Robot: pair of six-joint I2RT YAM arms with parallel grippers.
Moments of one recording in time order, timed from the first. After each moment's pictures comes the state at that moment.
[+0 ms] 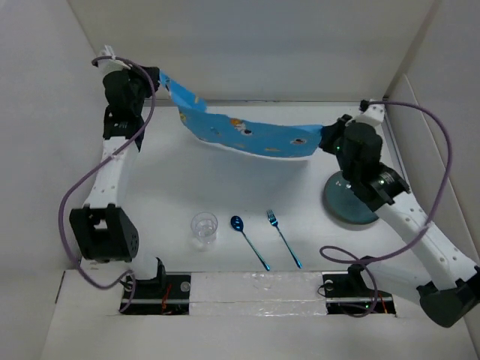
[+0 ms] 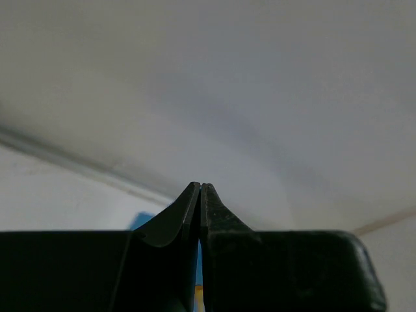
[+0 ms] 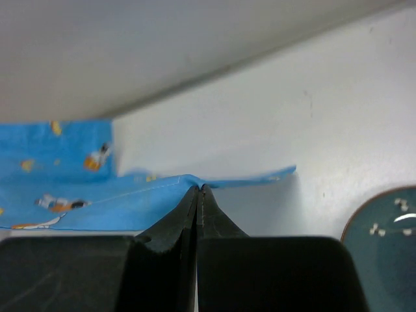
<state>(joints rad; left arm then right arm) 0.01 1.58 1.47 0.09 0.05 -0.74 0.53 1.08 1.14 -0.29 0.52 0.55</state>
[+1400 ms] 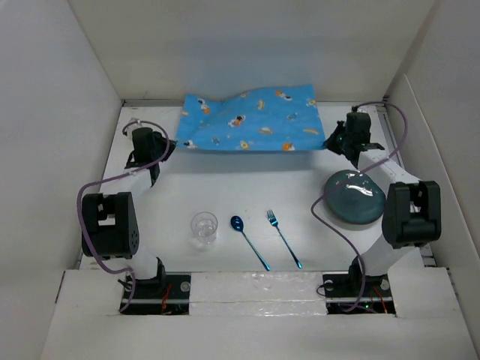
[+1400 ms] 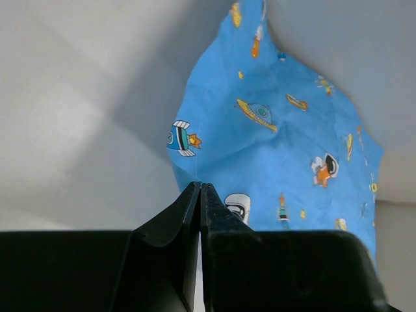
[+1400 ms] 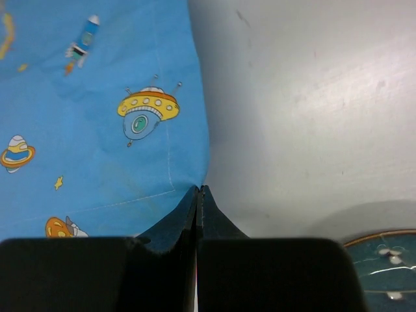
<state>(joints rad) 0.03 1.55 0.90 0.22 0.05 -0.89 0.05 1.61 1.14 -0.10 -0.01 0.51</state>
